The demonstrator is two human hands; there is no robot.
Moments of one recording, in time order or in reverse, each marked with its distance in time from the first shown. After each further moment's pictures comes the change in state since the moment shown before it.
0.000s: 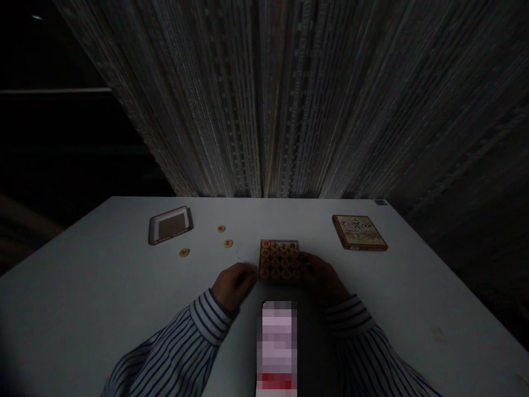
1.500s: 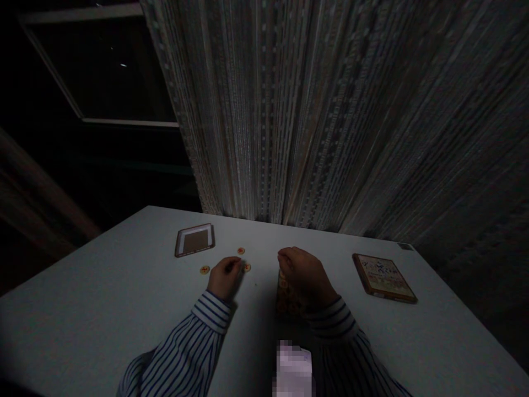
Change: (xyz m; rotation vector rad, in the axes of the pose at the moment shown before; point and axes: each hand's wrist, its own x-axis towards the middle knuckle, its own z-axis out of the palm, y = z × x) left_hand 0.035 -0.064 -0.033 -0.205 0.506 -0.387; right_hand 0.064 -0.113 -0.016 -0.202 0.123 -0.410
